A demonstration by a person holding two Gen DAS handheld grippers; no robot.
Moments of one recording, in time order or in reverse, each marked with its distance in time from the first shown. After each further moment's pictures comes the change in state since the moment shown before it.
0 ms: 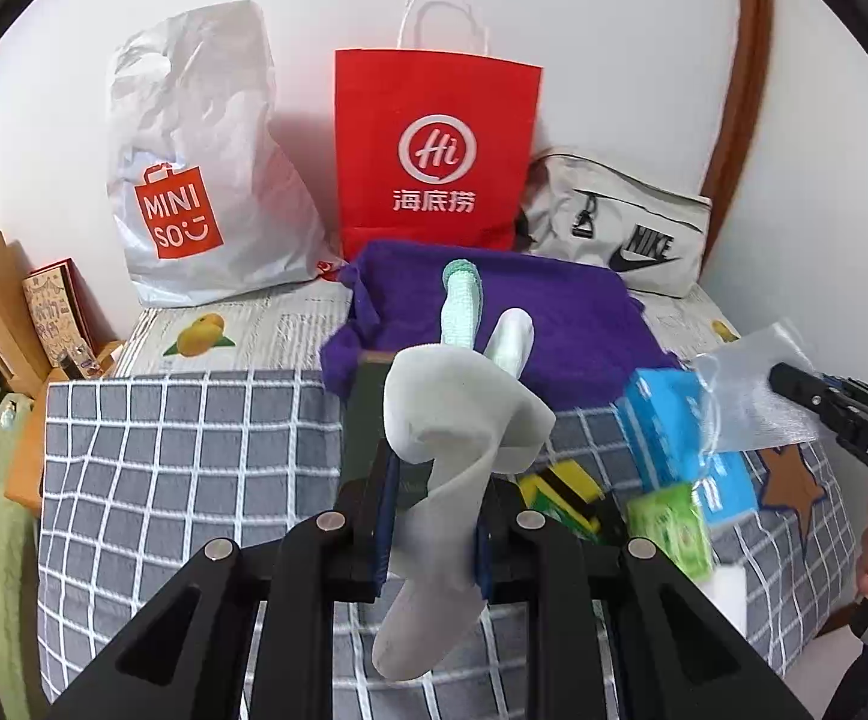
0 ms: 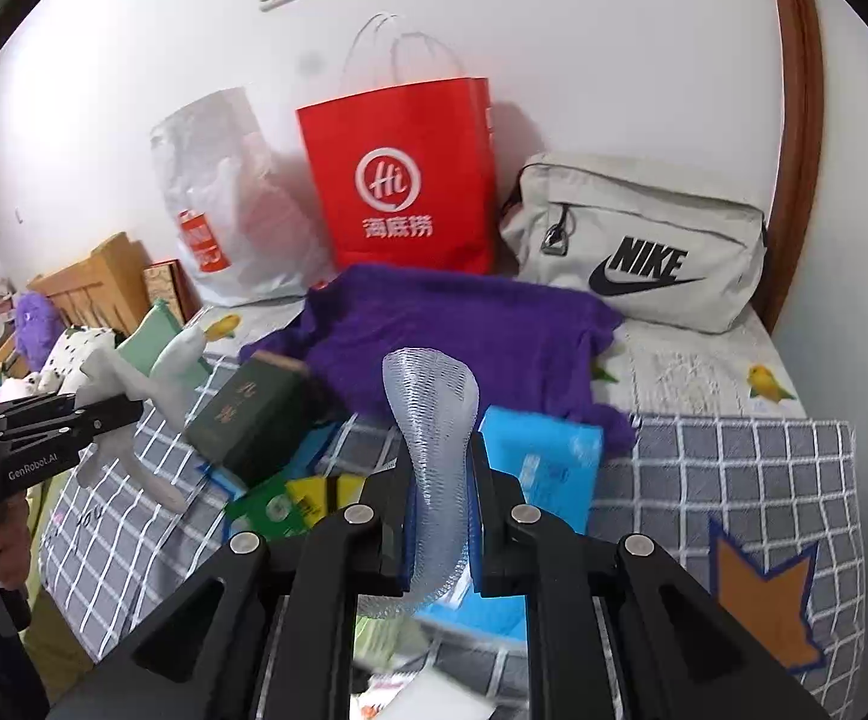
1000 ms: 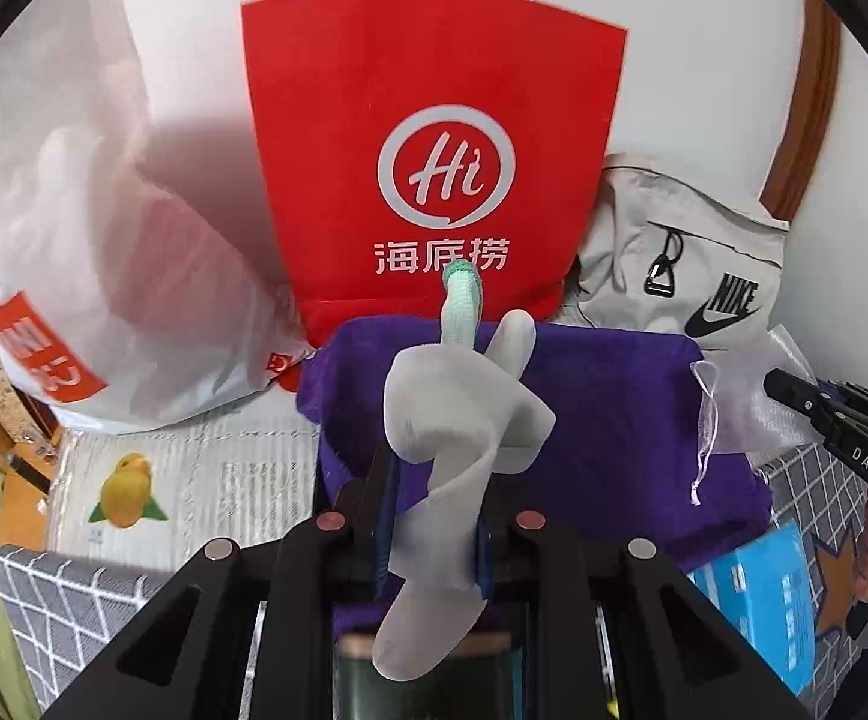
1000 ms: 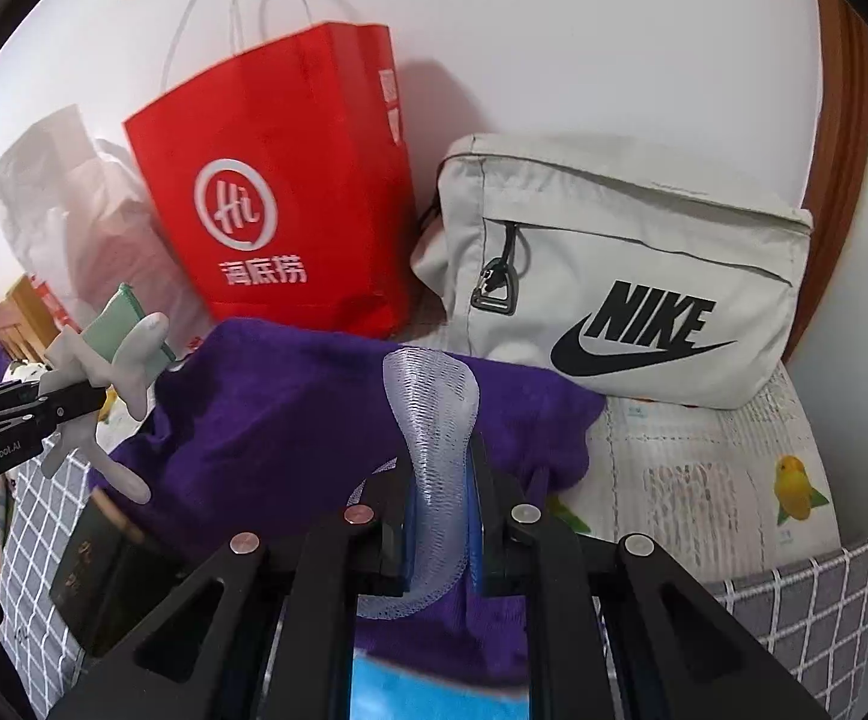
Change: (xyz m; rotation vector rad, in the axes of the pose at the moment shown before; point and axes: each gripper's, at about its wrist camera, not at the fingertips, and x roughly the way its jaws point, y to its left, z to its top) left arm 0.156 -0.001 0.130 0.040 0.076 -0.011; right arm 0.156 -0.072 0.108 0.055 0.072 -0.075
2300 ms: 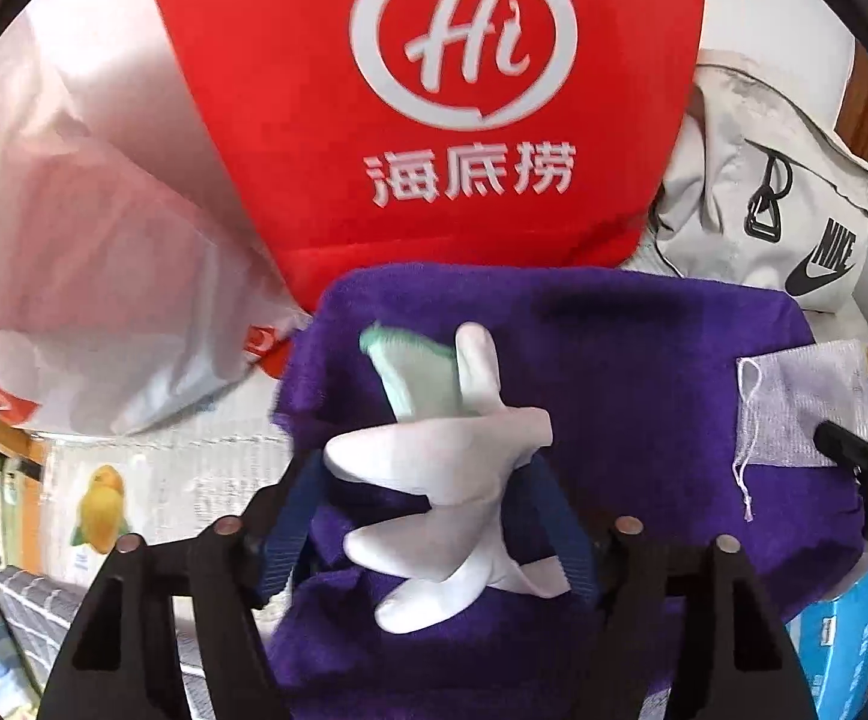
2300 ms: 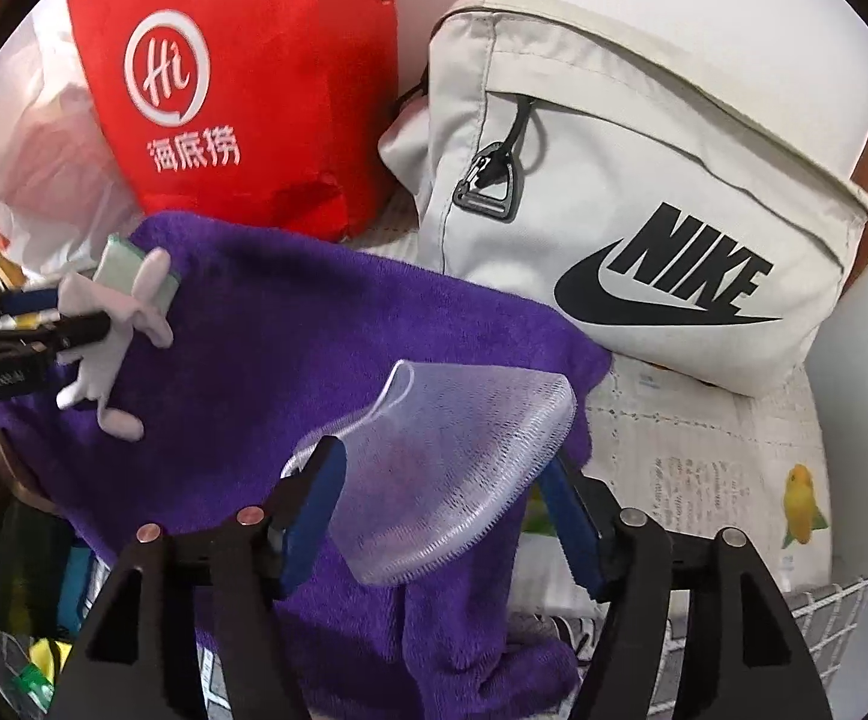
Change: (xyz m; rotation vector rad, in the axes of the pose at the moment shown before) left arm 0.089 -0.025 0.017 0.048 0.153 0.143; right arm 0.075 0.003 -0.010 -0.129 0.219 -0.095
